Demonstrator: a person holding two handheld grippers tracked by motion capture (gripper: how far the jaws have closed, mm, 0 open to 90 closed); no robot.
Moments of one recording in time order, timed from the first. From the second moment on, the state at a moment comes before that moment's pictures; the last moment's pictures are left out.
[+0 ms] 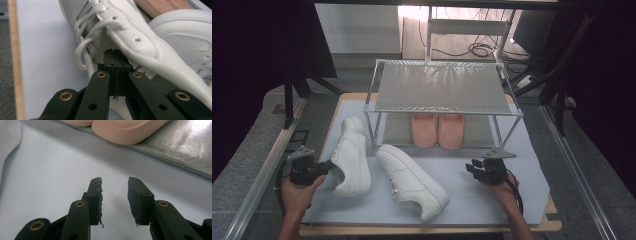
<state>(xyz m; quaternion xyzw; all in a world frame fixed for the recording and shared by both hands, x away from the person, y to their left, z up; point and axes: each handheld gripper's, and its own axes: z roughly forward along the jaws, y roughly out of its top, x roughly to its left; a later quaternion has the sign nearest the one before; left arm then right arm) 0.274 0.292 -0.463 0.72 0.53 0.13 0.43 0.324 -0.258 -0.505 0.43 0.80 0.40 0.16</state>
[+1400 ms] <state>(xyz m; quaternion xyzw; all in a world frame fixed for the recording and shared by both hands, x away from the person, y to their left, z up) 0.223 0.218 -0.430 0.76 0.44 0.13 0.46 0.324 -0.260 -0.503 0.43 0.79 0.40 0.16</state>
